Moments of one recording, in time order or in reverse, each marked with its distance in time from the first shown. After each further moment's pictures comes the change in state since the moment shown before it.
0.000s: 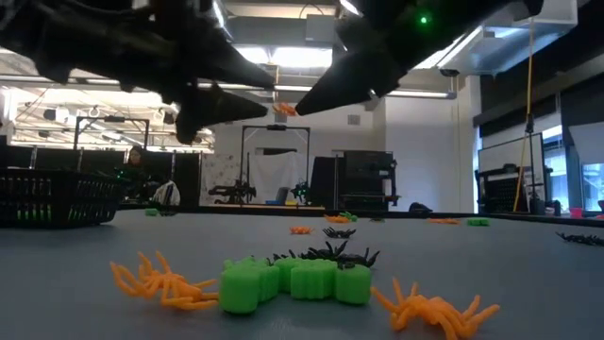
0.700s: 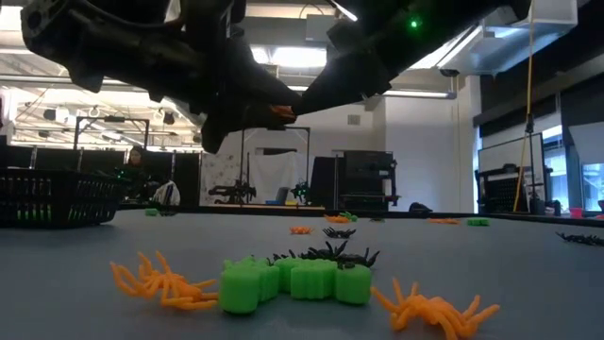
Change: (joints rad) left arm 0.051 0.120 0.097 -0.010 0.101 0.023; right arm -0.017 0.000 0.000 0.021 -0.011 -0.007
